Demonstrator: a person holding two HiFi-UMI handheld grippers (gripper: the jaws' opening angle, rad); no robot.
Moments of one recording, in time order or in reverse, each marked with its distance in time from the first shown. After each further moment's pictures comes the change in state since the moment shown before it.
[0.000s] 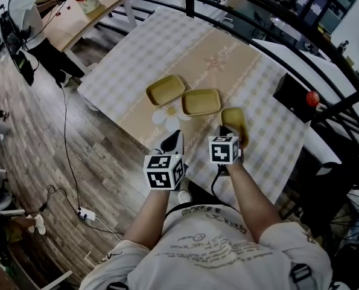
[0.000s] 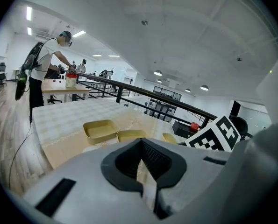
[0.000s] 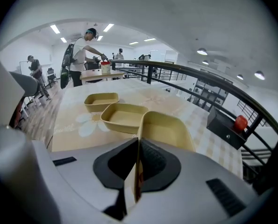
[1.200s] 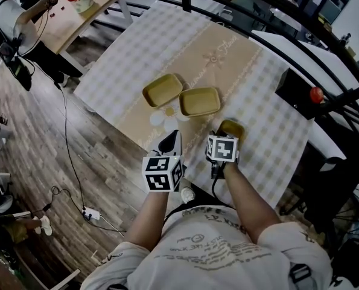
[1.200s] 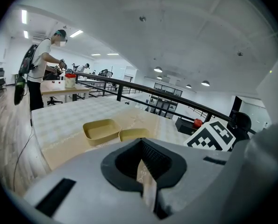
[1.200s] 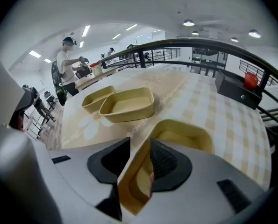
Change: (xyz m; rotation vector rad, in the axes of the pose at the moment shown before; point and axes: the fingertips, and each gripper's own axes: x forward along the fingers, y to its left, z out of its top) left arm 0.020 0.008 0.002 0.030 0.031 0.020; right arm 0.036 0.015 -0.038 0.279 0.147 0.127
